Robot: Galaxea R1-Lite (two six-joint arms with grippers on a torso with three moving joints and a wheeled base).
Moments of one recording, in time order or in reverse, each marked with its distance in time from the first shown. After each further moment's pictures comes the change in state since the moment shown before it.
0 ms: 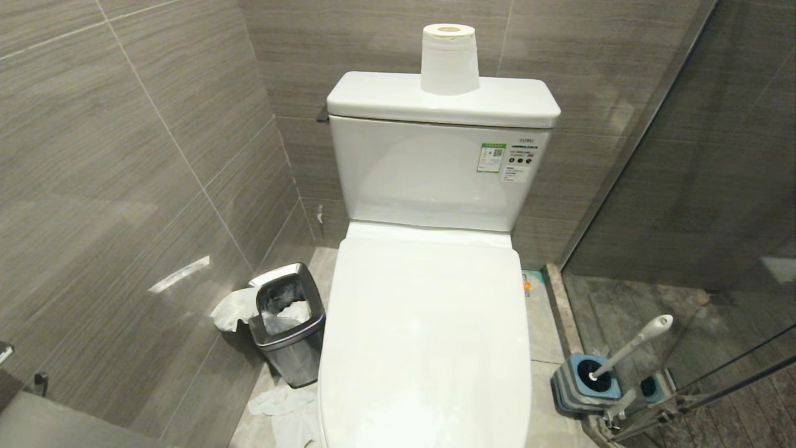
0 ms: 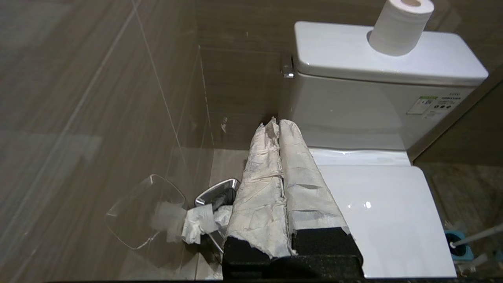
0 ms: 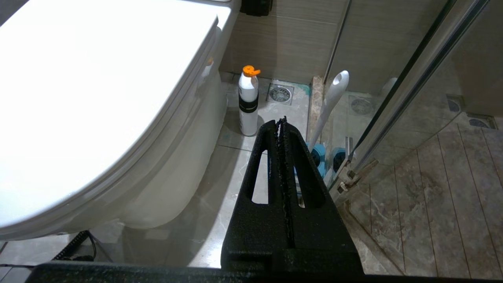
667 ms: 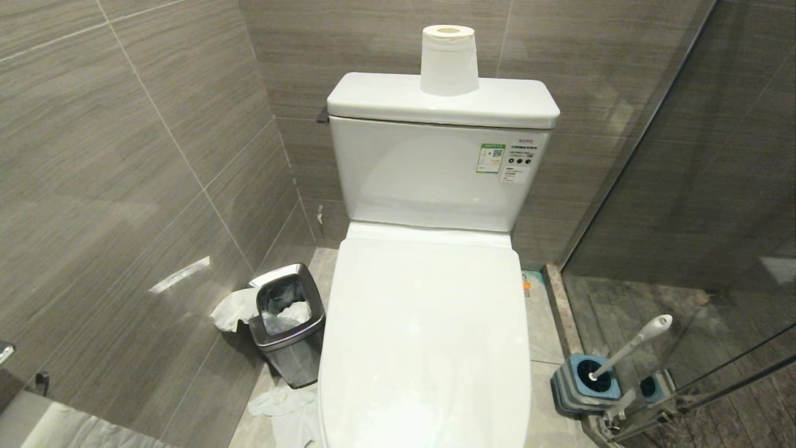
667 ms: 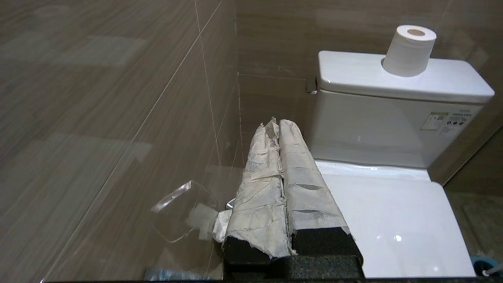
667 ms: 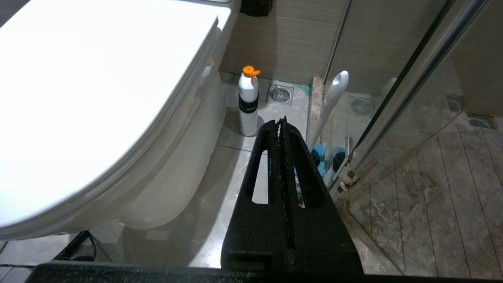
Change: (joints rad) left arm 0.189 -0.306 0.109 0.067 -0.067 0.013; right arm 0.000 0.000 0.000 0.000 0.000 0.000
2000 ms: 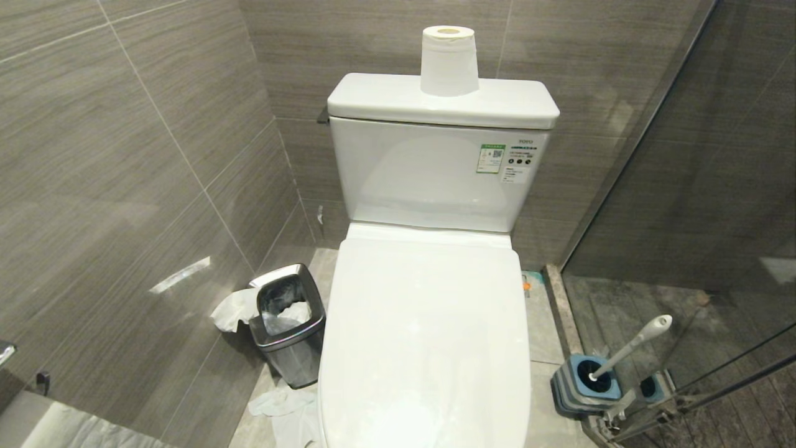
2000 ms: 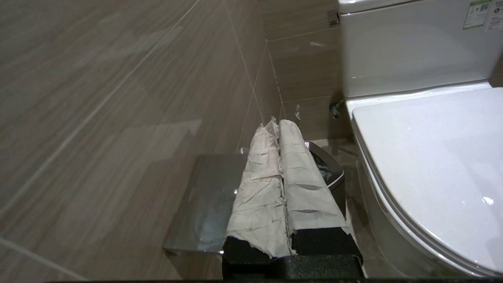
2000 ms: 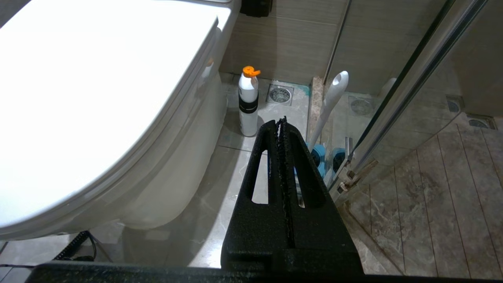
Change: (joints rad) left arm -0.023 -0.667 0.546 0.084 0.075 0.256; right arm 0.000 0.000 0.000 0.000 0.000 0.000
